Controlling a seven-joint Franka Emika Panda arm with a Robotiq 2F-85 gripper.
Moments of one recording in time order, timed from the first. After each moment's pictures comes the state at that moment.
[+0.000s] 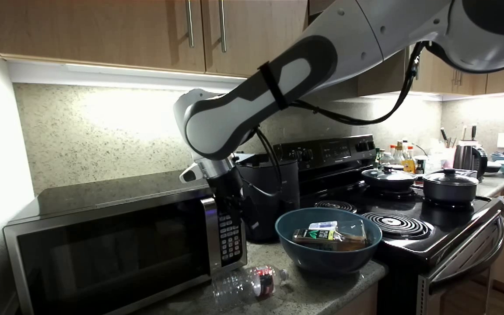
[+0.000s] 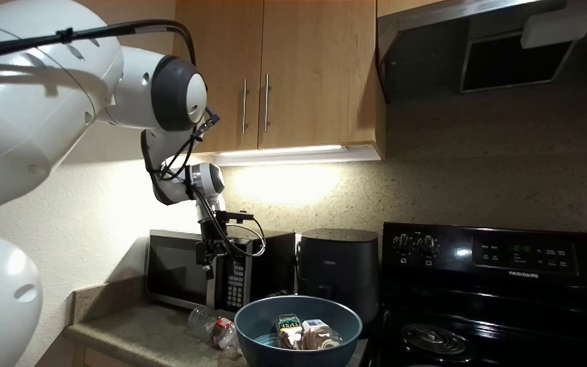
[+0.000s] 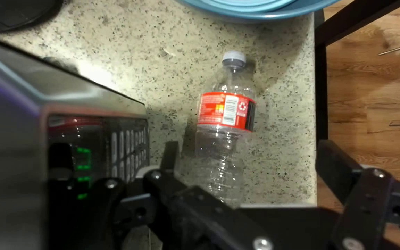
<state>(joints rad) 0.23 0.54 0.20 -1.48 -0.40 1.79 -0.95</state>
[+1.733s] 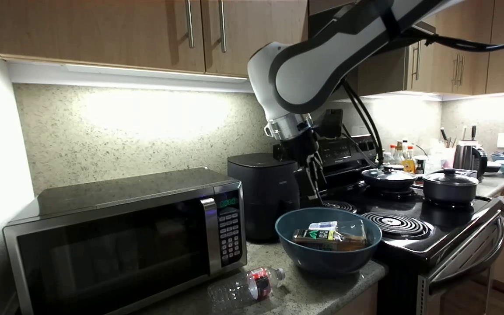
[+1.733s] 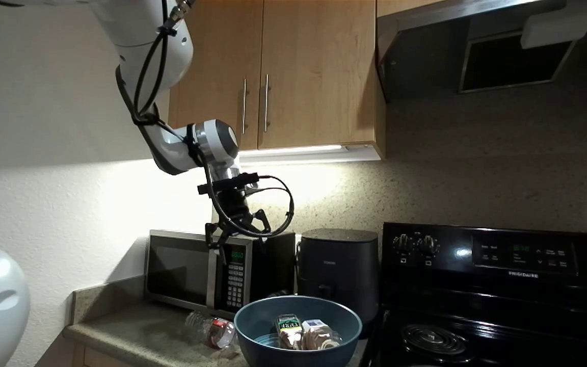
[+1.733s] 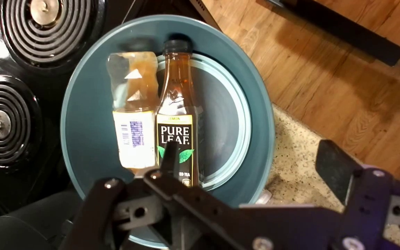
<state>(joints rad) 0.15 0.04 0.10 -2.00 -0.38 1.82 -0.11</state>
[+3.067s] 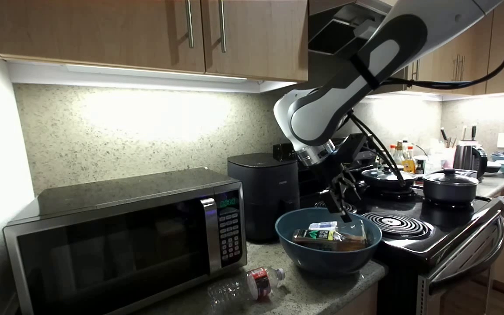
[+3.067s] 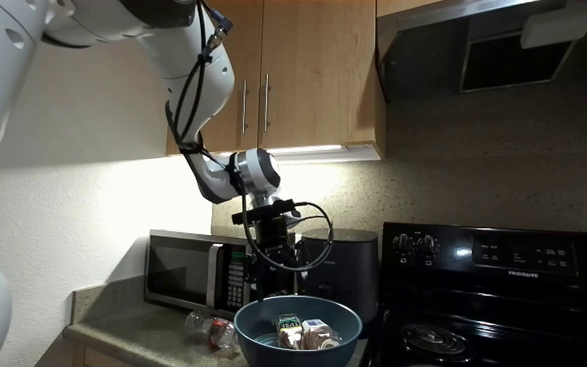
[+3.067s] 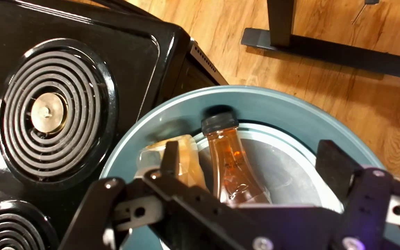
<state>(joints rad) 0.05 0.18 0.00 -1.99 -0.39 1.78 -0.02</state>
